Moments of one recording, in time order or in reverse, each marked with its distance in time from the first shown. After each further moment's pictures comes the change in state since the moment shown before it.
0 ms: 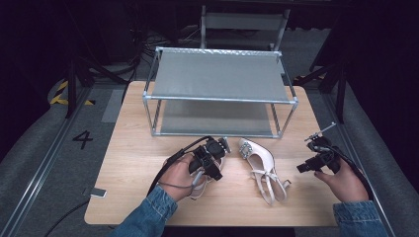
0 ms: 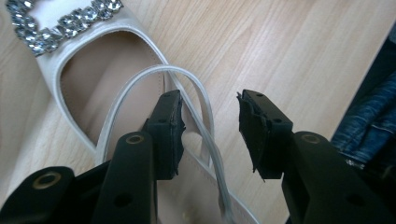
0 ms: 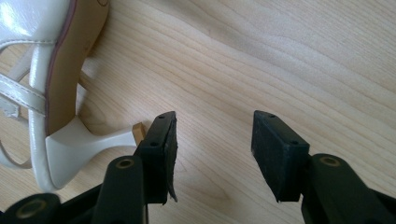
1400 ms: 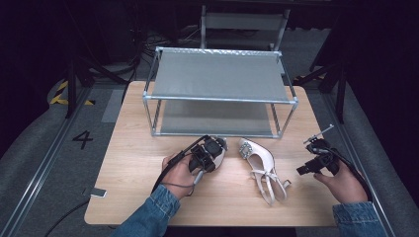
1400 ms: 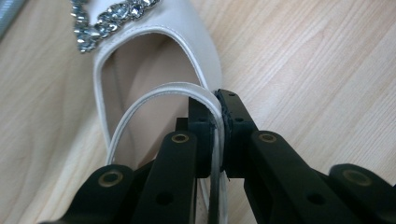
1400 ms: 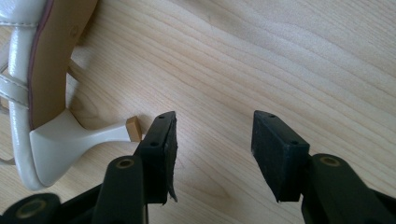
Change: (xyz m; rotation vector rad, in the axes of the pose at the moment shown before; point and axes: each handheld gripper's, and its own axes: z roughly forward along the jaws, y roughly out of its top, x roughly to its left) left arm 0.009 -0.005 0.000 -0.023 0.174 -0.056; right arm -0.001 -0.003 0.008 0.028 0.001 -0.005
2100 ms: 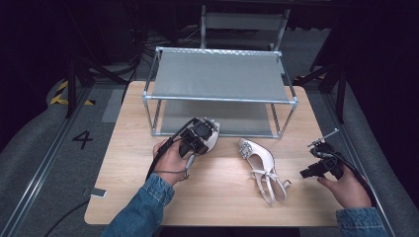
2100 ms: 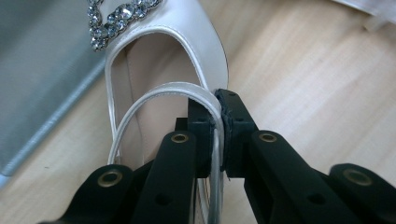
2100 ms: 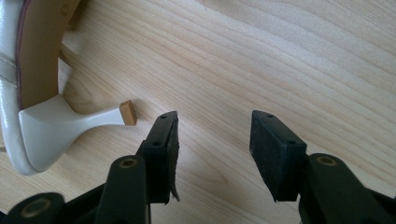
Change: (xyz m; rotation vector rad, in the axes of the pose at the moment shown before) left arm 0.035 0.006 -0.031 -0.124 0.093 -0.064; right arm -0.002 -0.015 -0.001 -0.013 -0.011 0.019
